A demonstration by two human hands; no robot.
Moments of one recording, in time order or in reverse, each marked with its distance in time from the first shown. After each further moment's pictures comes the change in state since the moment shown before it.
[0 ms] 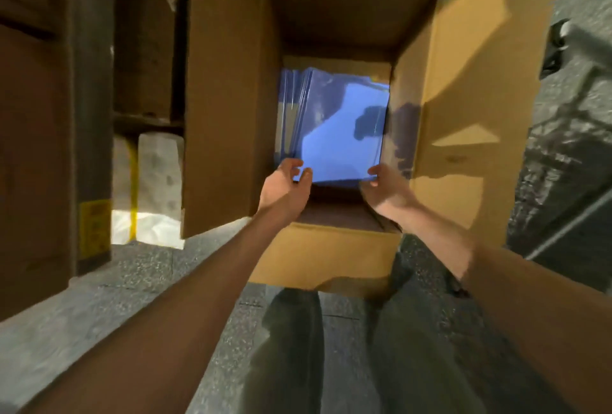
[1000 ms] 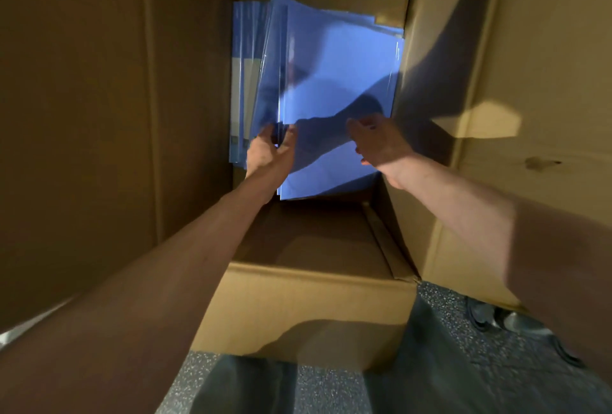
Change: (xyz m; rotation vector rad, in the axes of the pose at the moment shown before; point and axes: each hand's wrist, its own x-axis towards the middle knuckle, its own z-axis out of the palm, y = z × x) left_hand 0.193 -0.062 0.139 -0.133 0.064 -0.166; right_hand 0.200 0.036 0.037 0.303 0.022 0.010
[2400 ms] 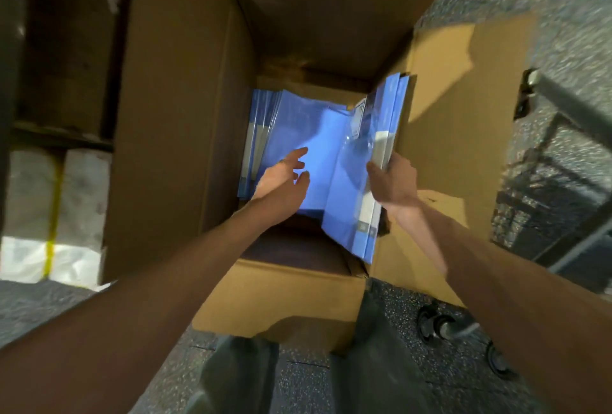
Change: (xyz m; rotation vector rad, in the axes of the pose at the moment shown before) left_hand -0.128 0.088 -0.083 0.052 -0.203 0.355; right_hand -0.136 -0.071 -0.089 -0.141 0.326 -0.134
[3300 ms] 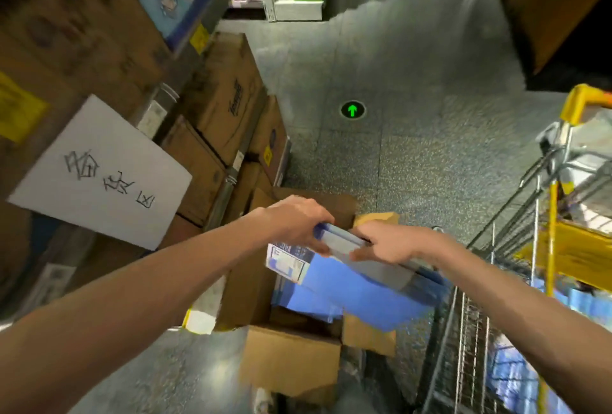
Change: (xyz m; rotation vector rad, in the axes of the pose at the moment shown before) left_hand -0.334 0.428 -0.173 1.237 -0.131 0.615; right_hand -0.293 -0.204 -0.397 -0.650 -0.598 -0.853
